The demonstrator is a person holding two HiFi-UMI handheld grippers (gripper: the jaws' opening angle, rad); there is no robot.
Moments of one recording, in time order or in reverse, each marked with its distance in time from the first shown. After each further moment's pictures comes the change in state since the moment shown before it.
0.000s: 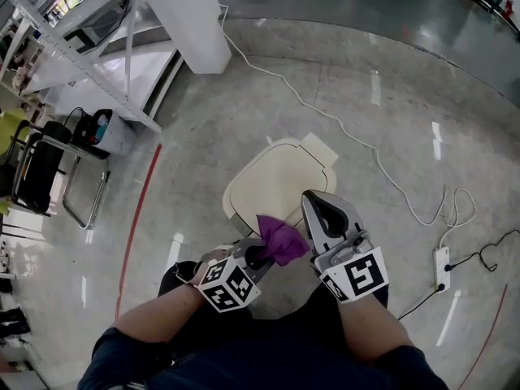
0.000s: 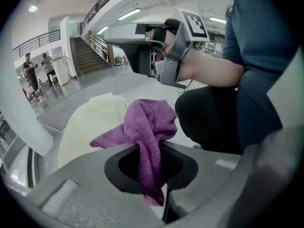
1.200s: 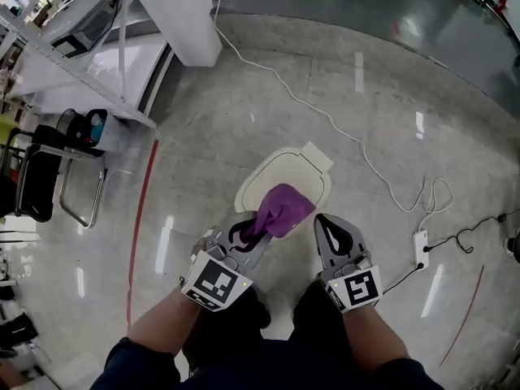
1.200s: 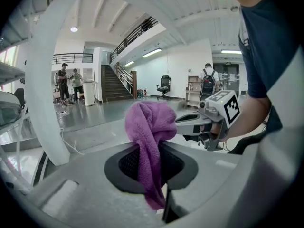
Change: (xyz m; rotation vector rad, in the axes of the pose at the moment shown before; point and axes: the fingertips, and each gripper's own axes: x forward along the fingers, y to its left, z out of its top) left arm -0.168 0.107 0.143 -0.167 -0.409 0.187; right arm -0.003 0.013 0.044 -0.018 0.292 -0.138
